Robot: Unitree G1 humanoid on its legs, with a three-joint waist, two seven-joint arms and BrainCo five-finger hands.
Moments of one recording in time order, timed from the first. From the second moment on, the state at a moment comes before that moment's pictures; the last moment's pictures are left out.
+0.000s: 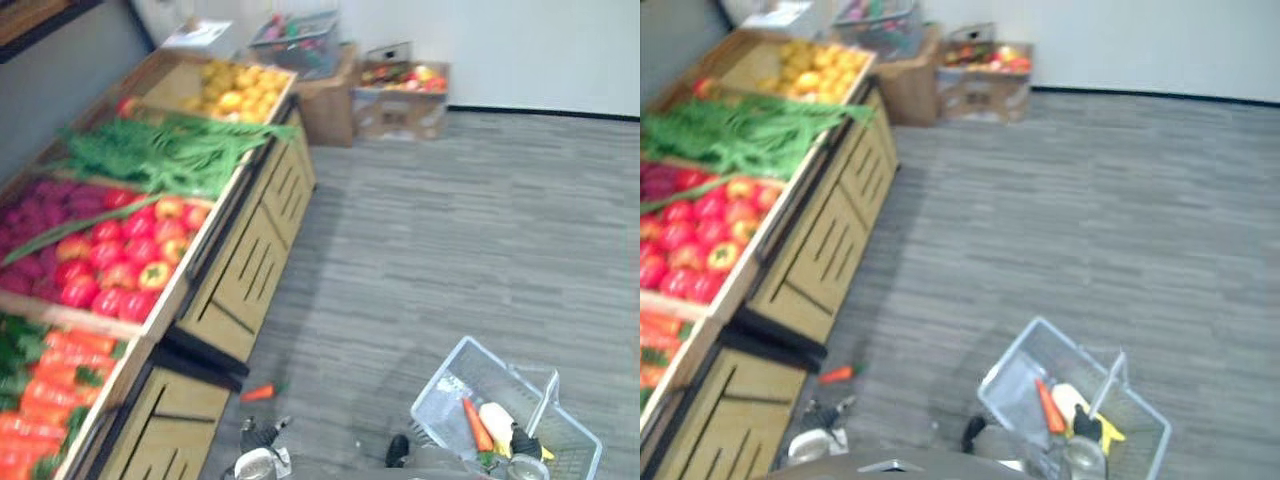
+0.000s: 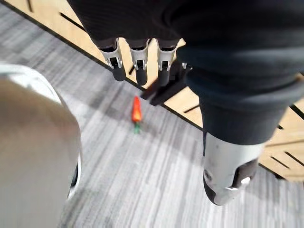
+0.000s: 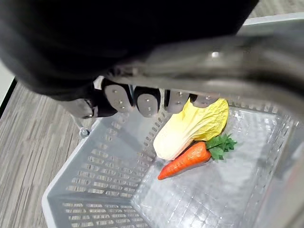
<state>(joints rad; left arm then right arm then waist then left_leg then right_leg) 0.08 -0.02 0.32 1.05 0.04 -0.13 0.28 0.07 -0.10 -0.32 1.12 -0.04 -0.14 -0.31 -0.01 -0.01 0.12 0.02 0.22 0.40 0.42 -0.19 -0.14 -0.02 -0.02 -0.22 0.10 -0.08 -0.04</state>
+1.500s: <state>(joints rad) 0.07 0.00 0.31 1.16 -0.06 -0.14 0.14 0.15 -0.03 -0.45 1.19 -0.02 -0.15 -0.19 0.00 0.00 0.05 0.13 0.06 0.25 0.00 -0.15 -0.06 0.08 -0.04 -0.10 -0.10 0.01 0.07</state>
